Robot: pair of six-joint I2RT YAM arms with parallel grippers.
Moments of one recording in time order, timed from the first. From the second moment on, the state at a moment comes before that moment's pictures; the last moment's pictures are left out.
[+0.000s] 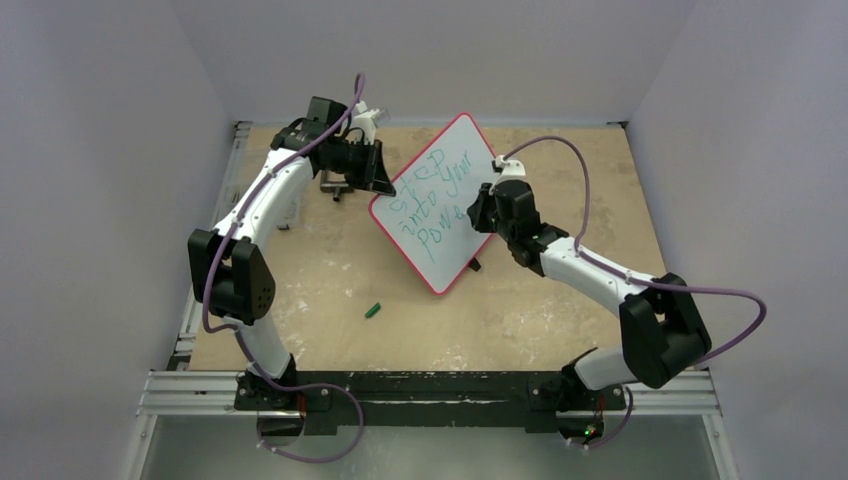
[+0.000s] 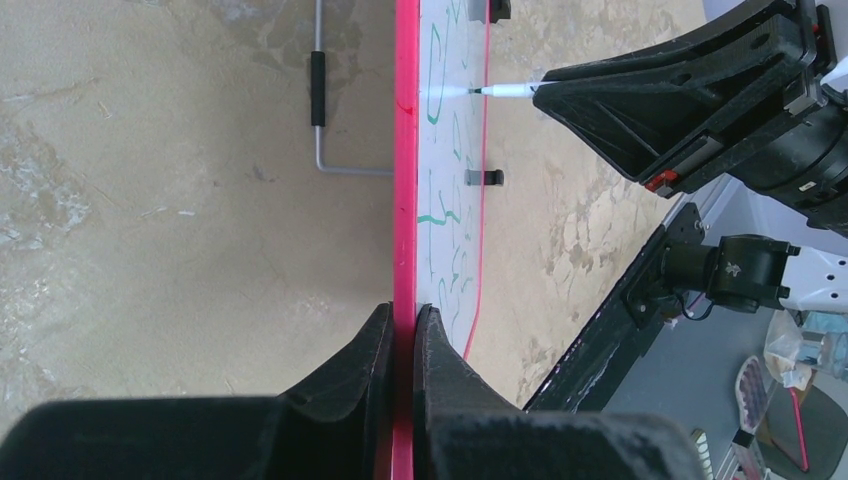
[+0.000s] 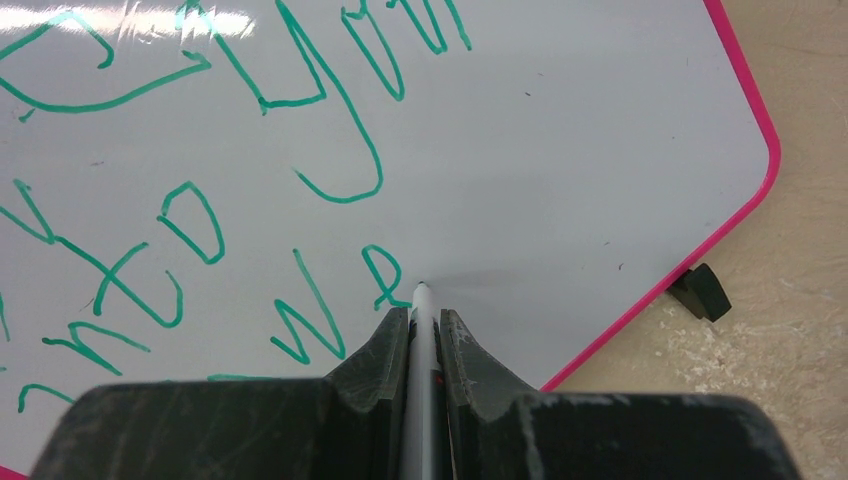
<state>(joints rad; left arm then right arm) -0.28 1.79 1.69 -0.82 0.66 -0.07 0.53 1.43 0.86 0.10 0.16 0.43</state>
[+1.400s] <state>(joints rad) -0.28 1.79 1.69 -0.82 0.66 -0.07 0.52 1.47 0.93 0.13 0.20 0.43</state>
